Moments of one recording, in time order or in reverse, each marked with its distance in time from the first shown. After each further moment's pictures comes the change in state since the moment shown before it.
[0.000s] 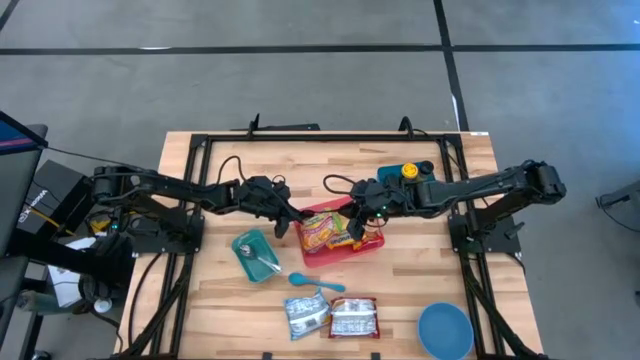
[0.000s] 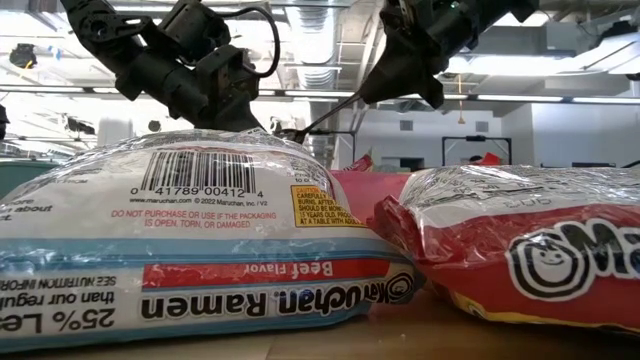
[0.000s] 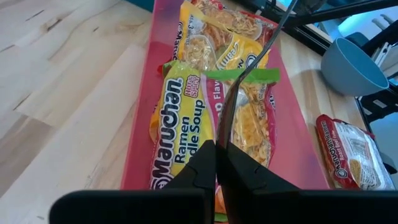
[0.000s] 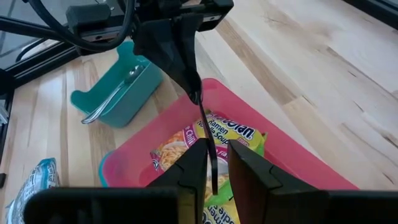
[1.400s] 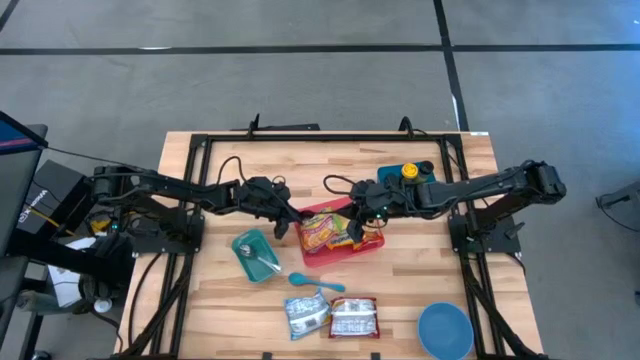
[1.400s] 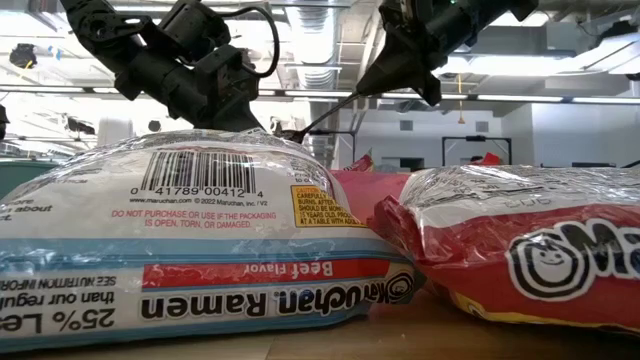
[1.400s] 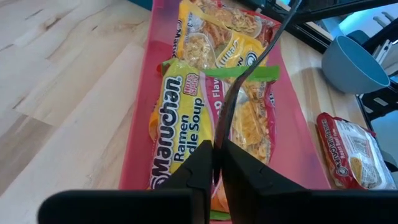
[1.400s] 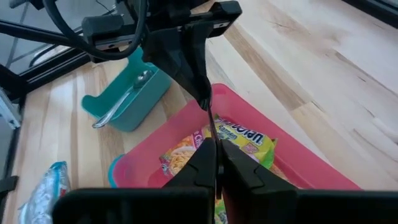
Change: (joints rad) left arm 0.001 0.000 0.000 -0.005 -0.006 0.004; right arm 0.008 0.000 0.000 0.031 -0.012 0.005
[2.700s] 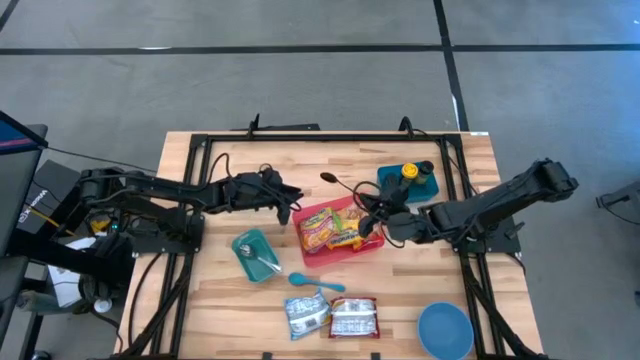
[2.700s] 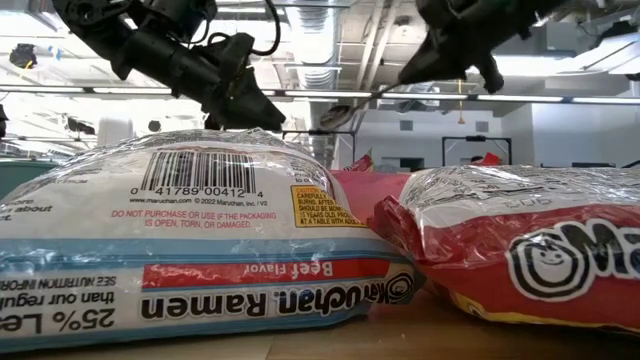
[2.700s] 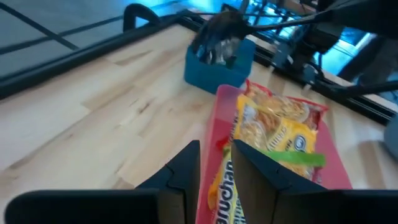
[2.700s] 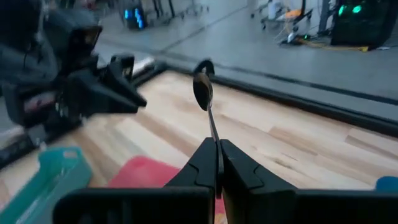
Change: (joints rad) left arm -0.014 -0.113 0.000 0.048 -0.350 0.027; right arm 0.228 -0.113 -0.179 0.137 0.764 0.205
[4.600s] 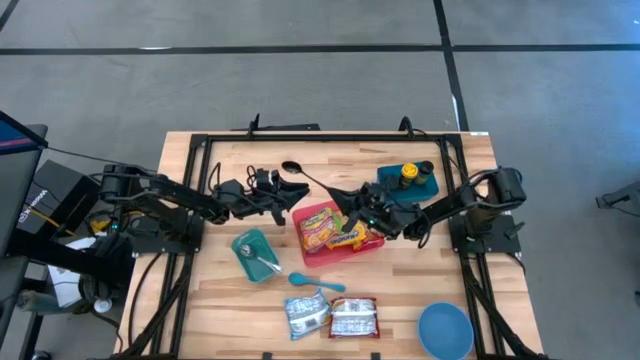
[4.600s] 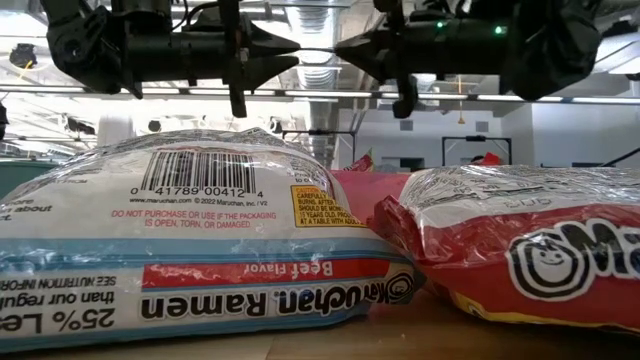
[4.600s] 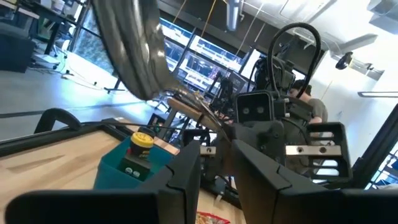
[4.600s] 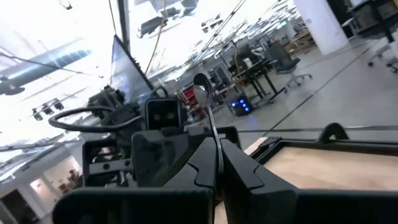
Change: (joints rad) left arm -0.070 0.182 -0.119 0.883 0.025 -0.079; right arm -0.154 0.444 -0.123 1.396 -0.346 -0.235
